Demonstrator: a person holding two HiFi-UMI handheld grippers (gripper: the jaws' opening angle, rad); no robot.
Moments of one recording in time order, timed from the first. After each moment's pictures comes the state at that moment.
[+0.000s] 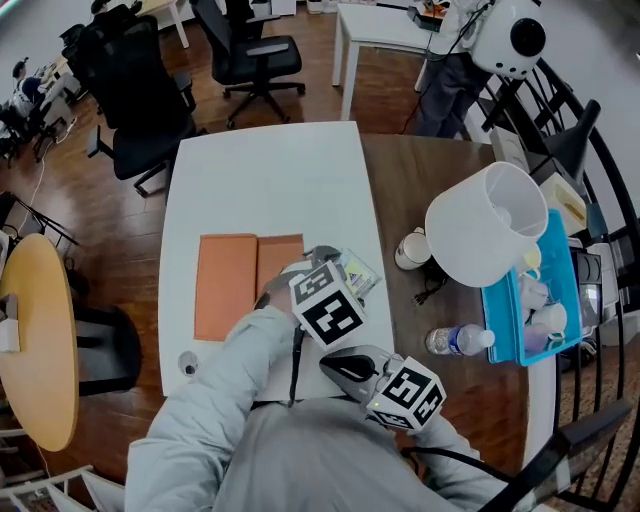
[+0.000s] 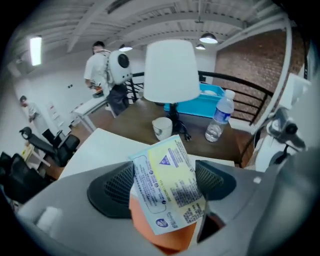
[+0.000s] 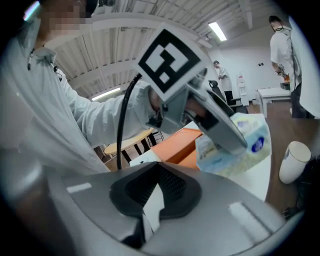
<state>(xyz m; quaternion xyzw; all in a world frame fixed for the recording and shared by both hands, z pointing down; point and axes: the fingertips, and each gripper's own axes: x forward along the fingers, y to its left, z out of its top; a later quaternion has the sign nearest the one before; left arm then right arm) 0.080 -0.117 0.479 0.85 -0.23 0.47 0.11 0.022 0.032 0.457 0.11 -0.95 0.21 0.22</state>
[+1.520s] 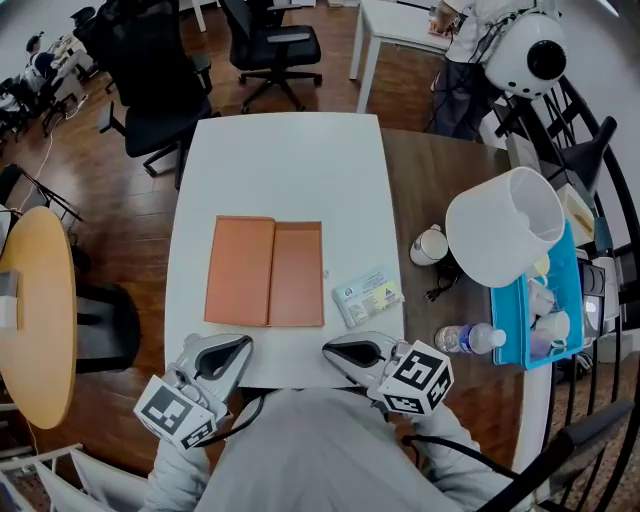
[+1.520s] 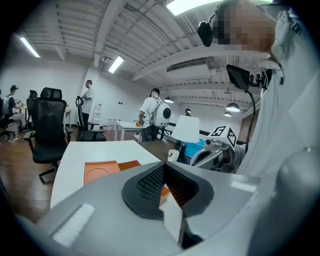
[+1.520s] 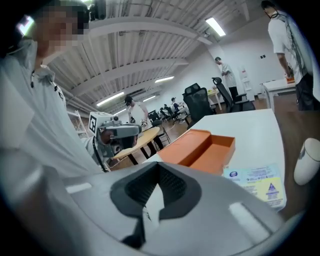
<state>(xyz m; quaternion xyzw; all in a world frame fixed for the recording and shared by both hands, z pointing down) -0.106 0.032 0.398 0.89 -0.41 0.12 0.18 0.000 0.026 0.448 0.08 -0.95 0.24 0.20</state>
